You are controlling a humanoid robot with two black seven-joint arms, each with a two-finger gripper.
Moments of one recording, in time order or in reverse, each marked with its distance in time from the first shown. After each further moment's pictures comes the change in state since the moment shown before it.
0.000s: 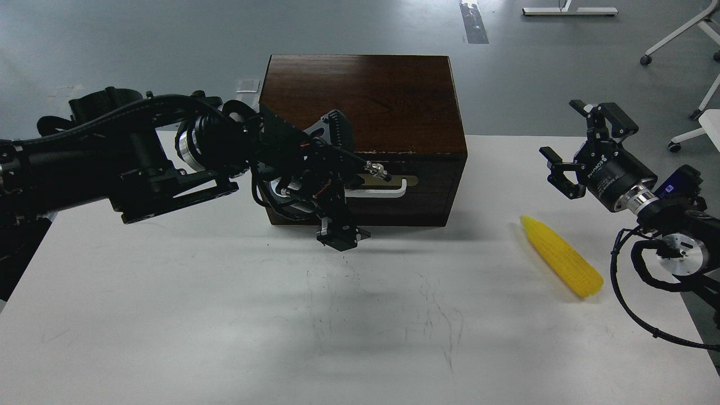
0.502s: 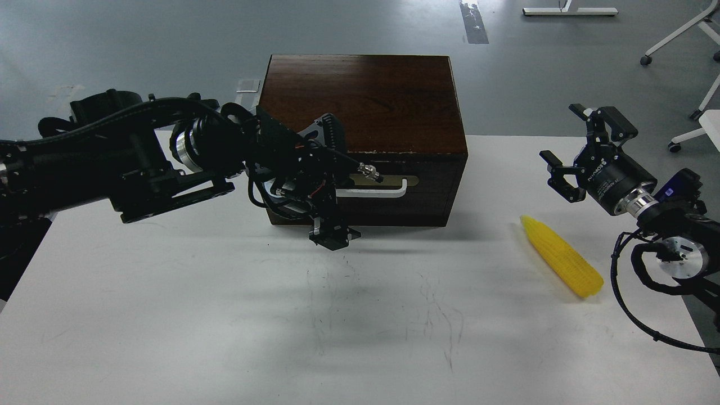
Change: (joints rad) left arm 0.006 -0.011 0.023 0.043 0.000 0.000 0.000; right arm -0.008 0.000 0.000 0.000 0.000 0.000 0.000
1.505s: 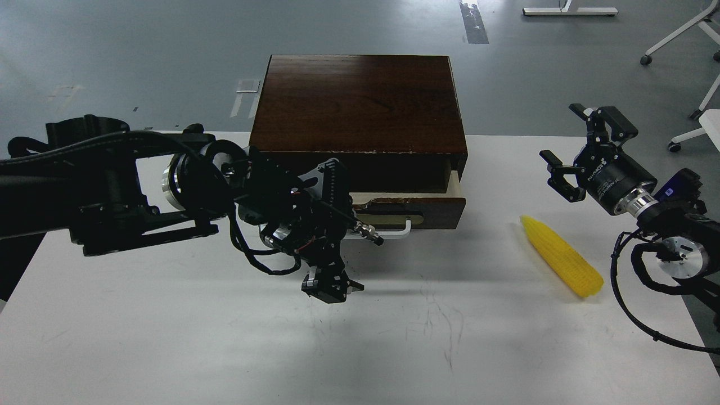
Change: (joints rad) left arm 0.005 0.135 0.013 -0.363 0.000 0.000 -0.001; right arm 0.000 0.000 0.001 0.001 0.000 -0.001 0.000
